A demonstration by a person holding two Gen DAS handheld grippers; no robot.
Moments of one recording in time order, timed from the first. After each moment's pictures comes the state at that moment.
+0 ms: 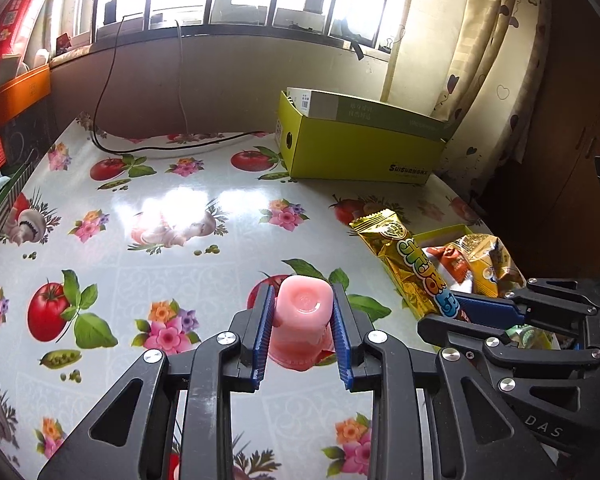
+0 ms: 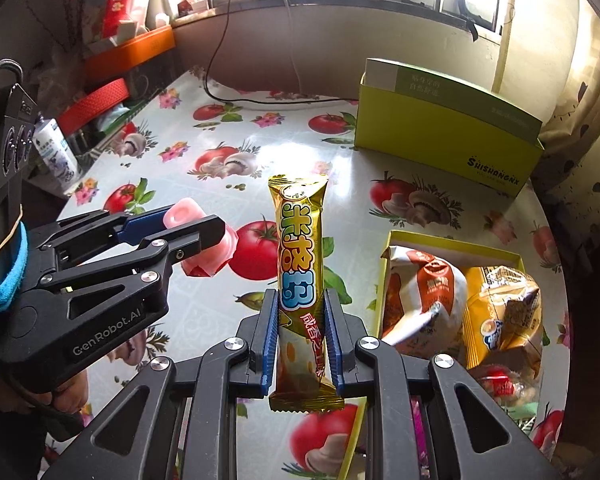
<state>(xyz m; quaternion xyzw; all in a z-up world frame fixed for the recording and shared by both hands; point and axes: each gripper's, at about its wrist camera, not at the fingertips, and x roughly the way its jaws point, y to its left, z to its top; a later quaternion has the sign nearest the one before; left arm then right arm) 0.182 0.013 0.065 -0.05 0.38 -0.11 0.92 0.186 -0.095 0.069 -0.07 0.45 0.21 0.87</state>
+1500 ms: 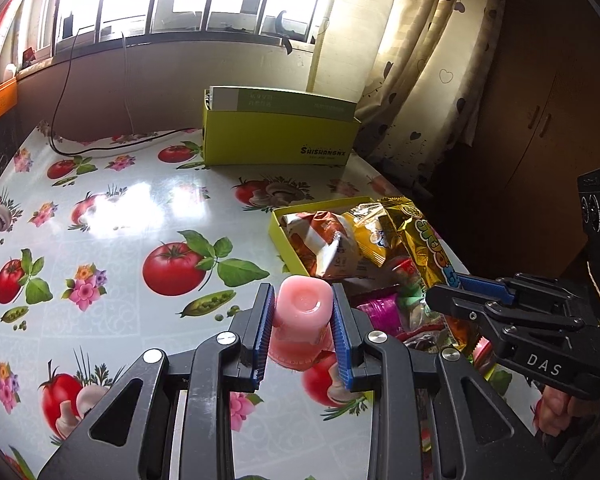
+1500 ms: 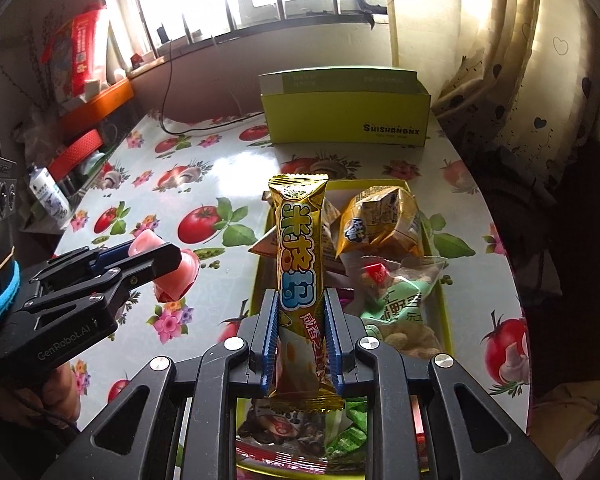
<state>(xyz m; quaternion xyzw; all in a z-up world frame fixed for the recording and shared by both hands) 0.126 -0.070 0.080 -0.05 0.37 -0.18 0.91 0.120 -0.218 0.079 0.02 0.43 0.15 0.89</state>
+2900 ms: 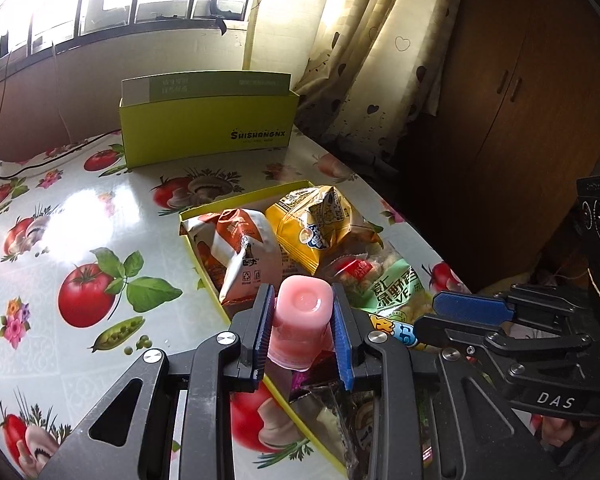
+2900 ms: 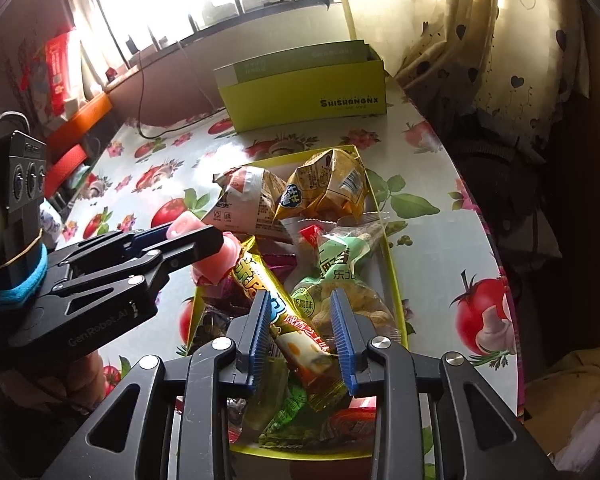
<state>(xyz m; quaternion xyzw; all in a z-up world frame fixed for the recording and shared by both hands) 0.154 -0.137 0.059 -0.02 0.39 -0.25 0.89 0.114 -0.269 0.058 0.07 0.45 0.13 0.88</state>
